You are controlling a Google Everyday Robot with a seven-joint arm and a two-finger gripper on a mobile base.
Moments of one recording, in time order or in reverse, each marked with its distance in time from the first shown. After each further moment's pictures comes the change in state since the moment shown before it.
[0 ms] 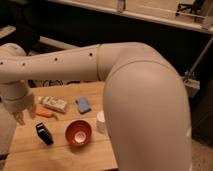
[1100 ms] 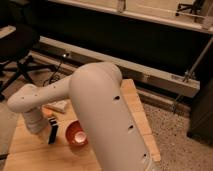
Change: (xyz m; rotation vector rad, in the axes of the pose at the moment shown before) arm 0.013 -0.082 0.201 0.031 0.201 -0.050
